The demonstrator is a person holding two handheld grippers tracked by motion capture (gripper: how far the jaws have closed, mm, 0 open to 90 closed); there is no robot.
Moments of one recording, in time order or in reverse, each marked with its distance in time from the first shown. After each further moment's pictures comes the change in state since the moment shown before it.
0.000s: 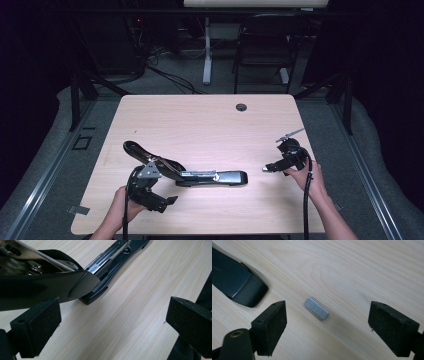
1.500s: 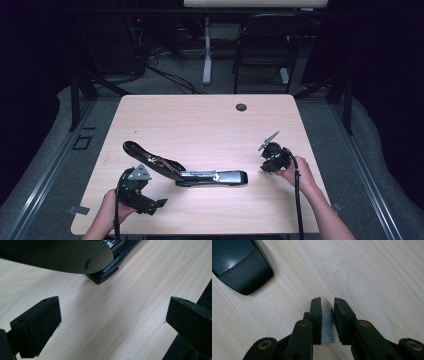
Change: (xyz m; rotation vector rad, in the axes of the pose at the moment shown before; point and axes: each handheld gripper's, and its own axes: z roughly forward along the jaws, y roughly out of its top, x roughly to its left) left arm 0.015 -0.018 -0.012 0.061 0.035 -0.032; right arm 0.020 0.014 0.037 0.134 0.010 -0.294
